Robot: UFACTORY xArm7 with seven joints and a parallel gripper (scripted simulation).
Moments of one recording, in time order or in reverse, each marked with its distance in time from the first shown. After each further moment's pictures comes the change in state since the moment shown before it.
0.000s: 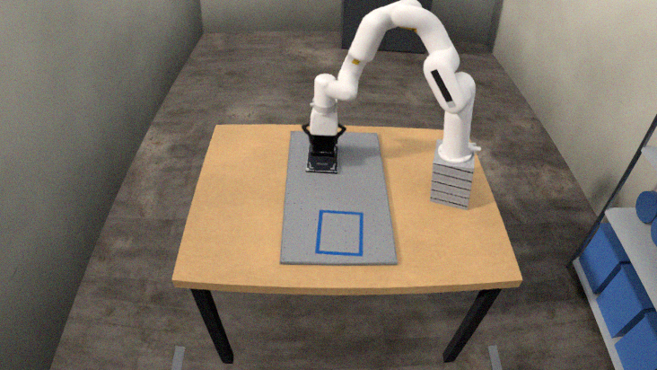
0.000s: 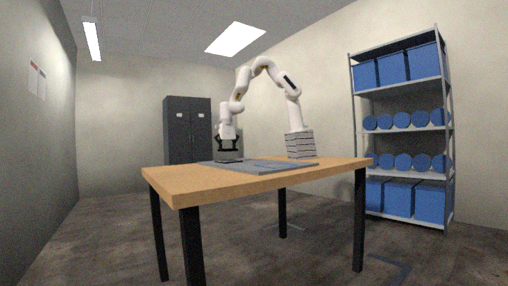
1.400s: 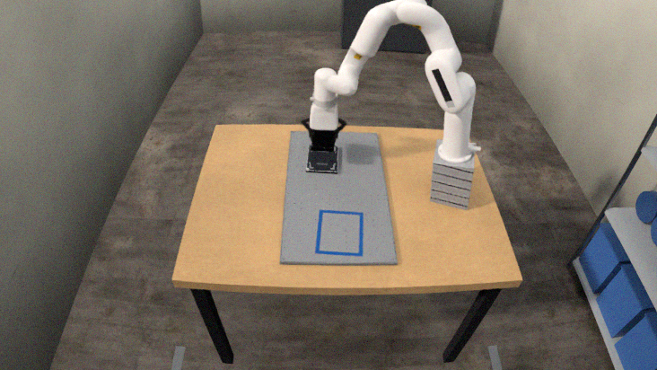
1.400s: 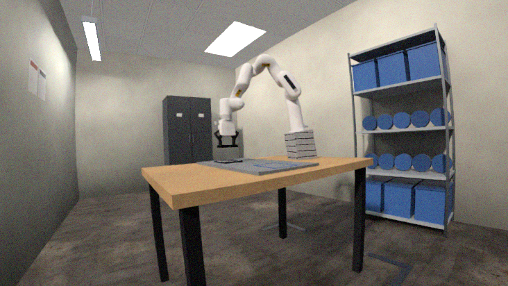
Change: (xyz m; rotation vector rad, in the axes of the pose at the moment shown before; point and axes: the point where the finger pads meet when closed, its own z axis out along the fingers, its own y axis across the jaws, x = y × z) arm 0.001 -0.001 -0.024 0.001 0.000 0.000
